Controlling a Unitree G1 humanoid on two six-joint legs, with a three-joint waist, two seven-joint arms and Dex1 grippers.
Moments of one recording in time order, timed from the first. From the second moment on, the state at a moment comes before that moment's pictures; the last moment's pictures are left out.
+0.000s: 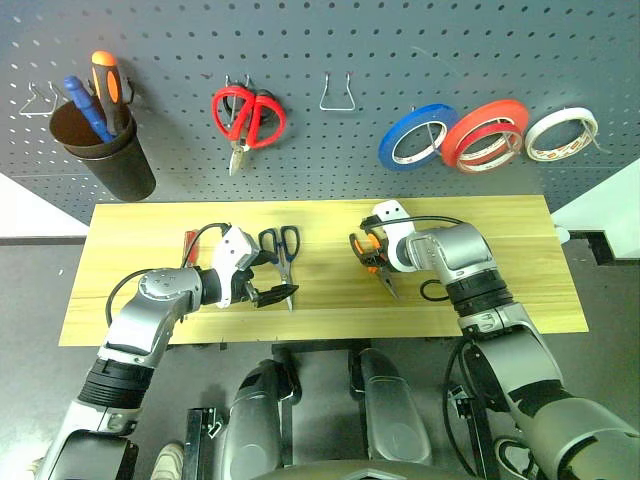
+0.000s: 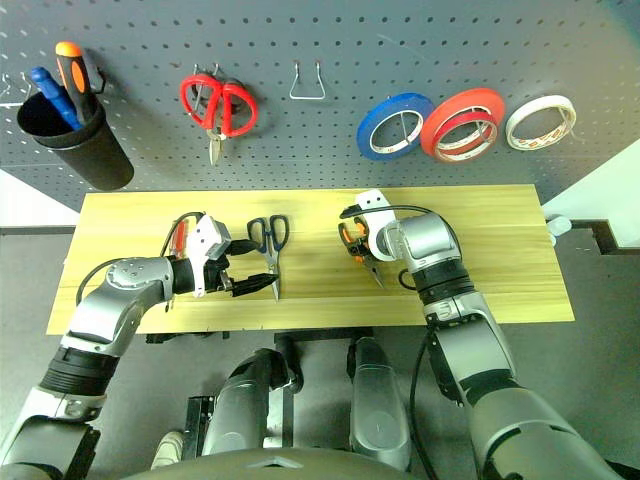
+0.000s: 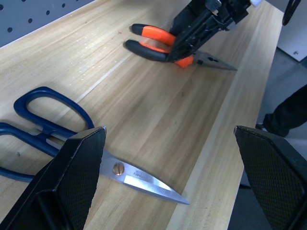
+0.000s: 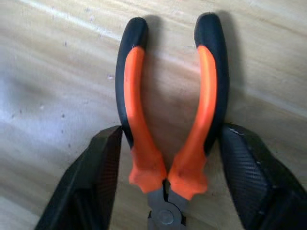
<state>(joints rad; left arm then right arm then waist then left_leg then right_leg) -0.31 0.57 -0.09 -0.05 -0.31 0.46 -0.93 -0.83 -0.29 0.19 0.42 0.13 1.15 0.40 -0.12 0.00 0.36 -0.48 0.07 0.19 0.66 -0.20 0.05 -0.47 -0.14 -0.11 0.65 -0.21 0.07</state>
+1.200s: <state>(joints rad) -0.27 0.65 0.02 -0.04 -0.36 0.41 -0.96 -0.78 -0.45 0.29 0.21 0.16 1.06 0.56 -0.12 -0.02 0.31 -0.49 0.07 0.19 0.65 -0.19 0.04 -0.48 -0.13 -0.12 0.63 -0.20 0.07</state>
